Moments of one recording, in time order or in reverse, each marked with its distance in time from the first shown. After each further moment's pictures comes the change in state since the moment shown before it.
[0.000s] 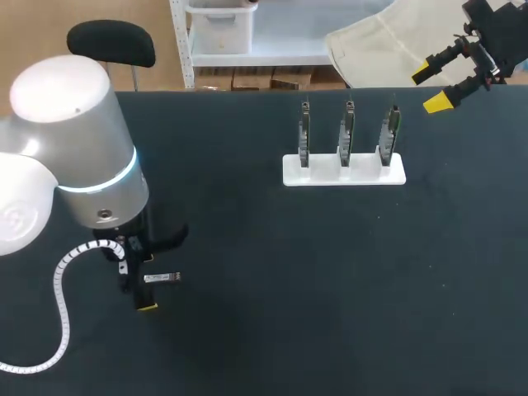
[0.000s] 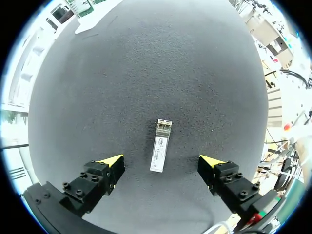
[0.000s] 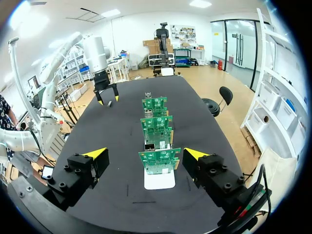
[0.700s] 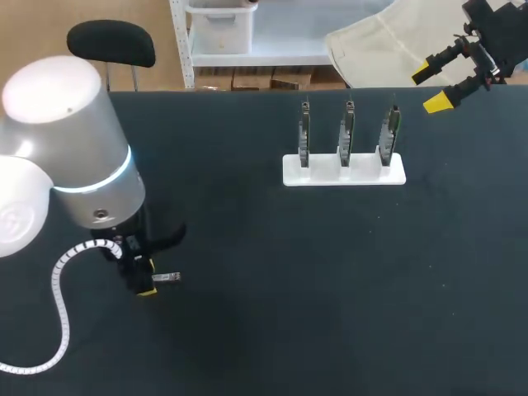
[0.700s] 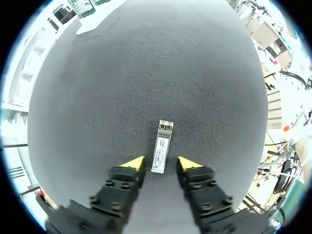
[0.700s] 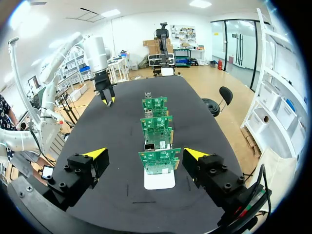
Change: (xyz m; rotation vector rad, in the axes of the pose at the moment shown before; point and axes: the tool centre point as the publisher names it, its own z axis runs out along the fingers) left arm 0.000 0.001 0.002 0.006 -0.026 -0.009; right arm 0.000 0.000 0.000 0.000 0.000 0.000
